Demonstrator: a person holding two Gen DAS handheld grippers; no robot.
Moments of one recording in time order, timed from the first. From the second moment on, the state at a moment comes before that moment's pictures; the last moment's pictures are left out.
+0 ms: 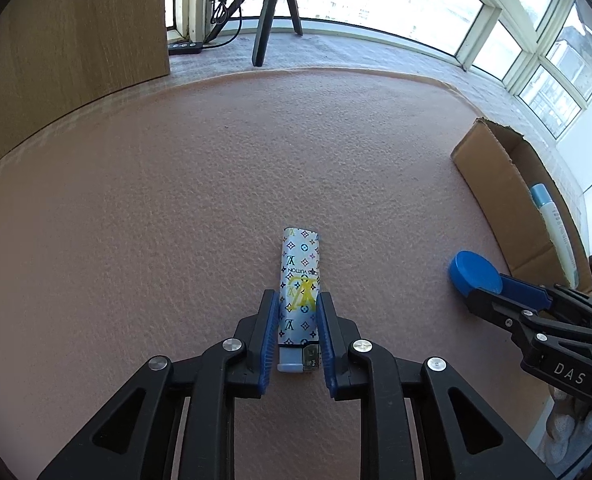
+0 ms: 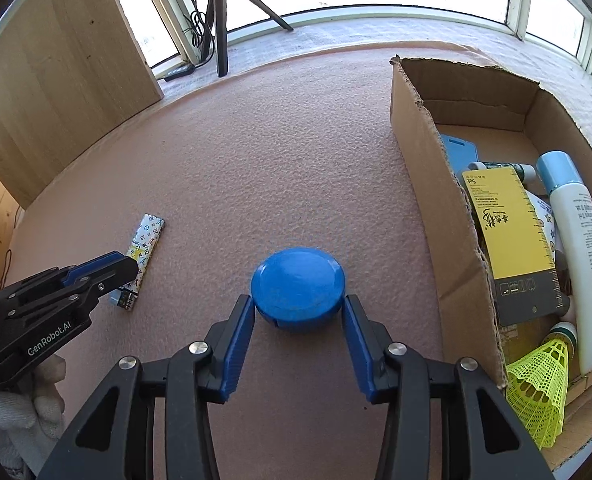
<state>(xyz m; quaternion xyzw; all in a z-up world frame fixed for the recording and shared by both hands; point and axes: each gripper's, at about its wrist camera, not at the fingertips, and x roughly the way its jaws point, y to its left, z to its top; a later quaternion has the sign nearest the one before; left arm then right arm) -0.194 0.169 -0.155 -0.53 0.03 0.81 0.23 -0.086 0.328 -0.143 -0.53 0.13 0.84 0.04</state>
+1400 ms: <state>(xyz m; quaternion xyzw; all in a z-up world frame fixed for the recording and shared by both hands) -0.176 0.151 -0.154 -0.52 0.05 0.82 0.24 -0.099 0.323 -0.162 -0.49 0.13 0.84 0.18</state>
